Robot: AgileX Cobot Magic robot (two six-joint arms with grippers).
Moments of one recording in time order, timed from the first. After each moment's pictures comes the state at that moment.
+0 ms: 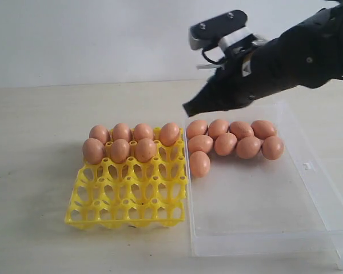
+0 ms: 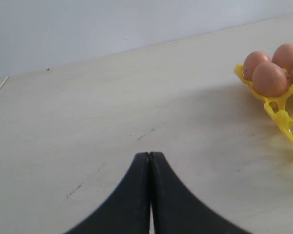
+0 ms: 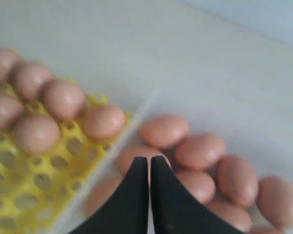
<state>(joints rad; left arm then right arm) 0.01 0.01 0.00 -0.05 0.37 0.21 0.52 1.66 -1.08 -0.16 0.30 0.08</state>
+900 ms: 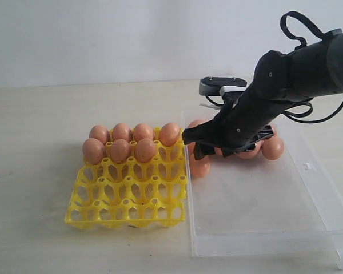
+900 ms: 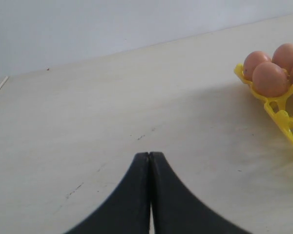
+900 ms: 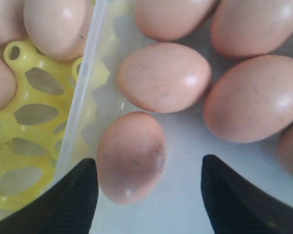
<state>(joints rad) 0.01 0.01 0.00 -0.05 0.37 0.21 0.43 1.93 -1.16 0.31 0.50 -0.05</state>
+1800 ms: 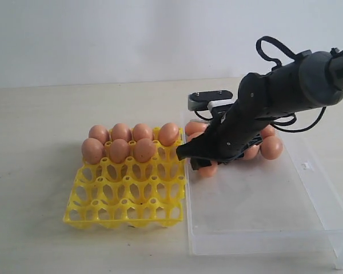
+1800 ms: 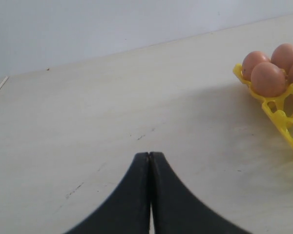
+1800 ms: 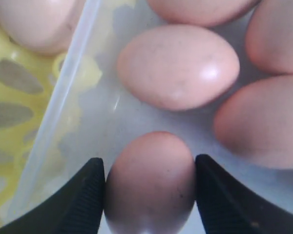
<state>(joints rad) 0.01 0.01 0.00 -0.05 0.37 0.21 0.46 2.01 -1.17 0.25 0.44 -0.08</state>
